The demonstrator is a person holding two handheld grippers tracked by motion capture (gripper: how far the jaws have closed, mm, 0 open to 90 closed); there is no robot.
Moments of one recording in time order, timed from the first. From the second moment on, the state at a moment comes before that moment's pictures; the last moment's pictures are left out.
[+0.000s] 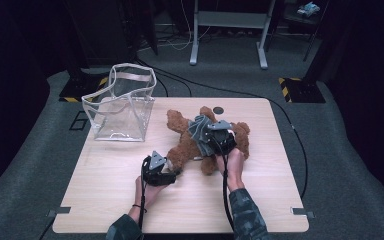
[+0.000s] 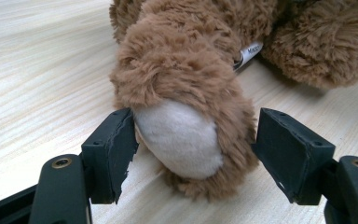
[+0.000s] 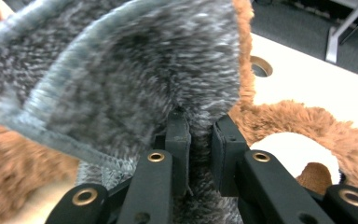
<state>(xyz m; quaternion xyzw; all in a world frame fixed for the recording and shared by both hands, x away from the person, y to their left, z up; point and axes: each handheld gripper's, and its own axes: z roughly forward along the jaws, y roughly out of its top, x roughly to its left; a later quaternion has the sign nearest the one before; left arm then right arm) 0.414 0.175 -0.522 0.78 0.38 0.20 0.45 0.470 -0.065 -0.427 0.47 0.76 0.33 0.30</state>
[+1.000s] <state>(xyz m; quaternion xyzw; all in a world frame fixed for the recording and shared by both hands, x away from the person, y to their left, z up) 0.398 0.204 -0.502 0.76 0.38 0.15 0.50 0.438 -0.083 -0.404 0.46 0.76 0.34 0.31</state>
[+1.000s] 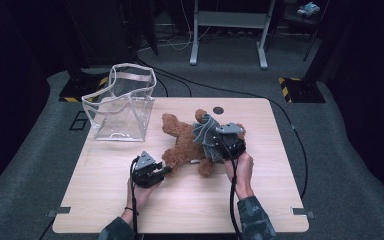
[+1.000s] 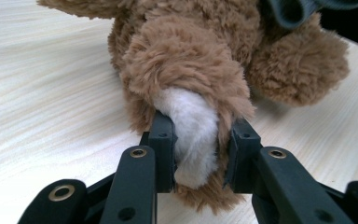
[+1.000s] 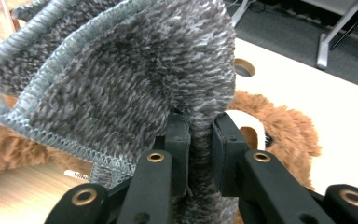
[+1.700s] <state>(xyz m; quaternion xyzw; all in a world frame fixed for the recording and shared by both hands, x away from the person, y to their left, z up) 0.415 0.185 -0.512 0.75 0.42 0.15 0.49 0.433 -0.035 -0.419 0.39 0.80 0.36 0.27</state>
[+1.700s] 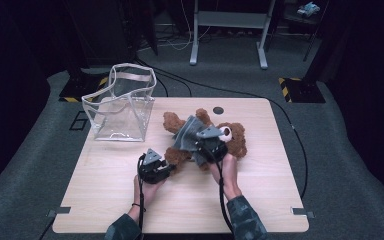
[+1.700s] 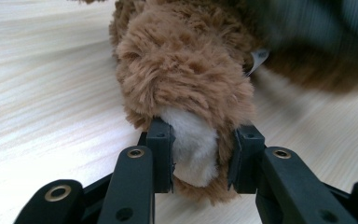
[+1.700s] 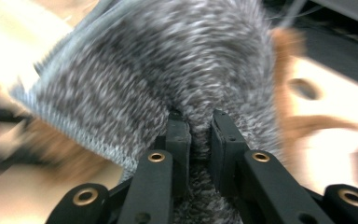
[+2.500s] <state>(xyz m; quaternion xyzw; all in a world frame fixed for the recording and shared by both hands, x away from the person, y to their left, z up) 0.421 0.190 -0.508 0.74 0.41 0.15 0.51 0.425 -0.031 -0.447 0.39 0.82 0.35 0.23</state>
